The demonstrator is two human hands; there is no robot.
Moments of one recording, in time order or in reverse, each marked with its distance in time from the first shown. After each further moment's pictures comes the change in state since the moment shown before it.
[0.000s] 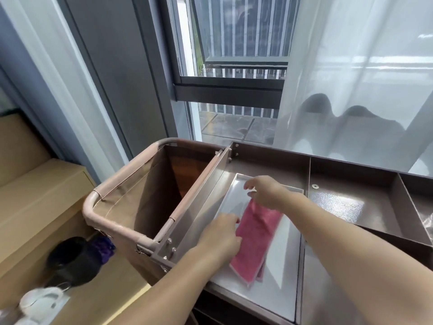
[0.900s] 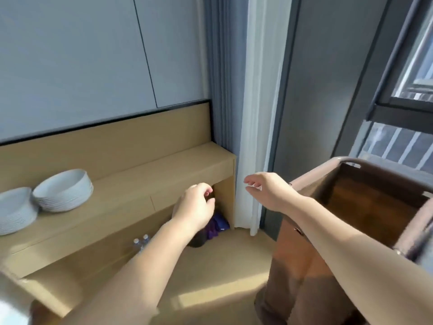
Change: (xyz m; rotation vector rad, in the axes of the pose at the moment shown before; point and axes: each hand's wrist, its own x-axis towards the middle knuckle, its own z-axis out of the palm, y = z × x) left_hand -0.228 -0.382 -0.227 -0.097 0.715 -0.499; right_hand 0.012 -0.485 0.098 0.122 0.019 -0.641
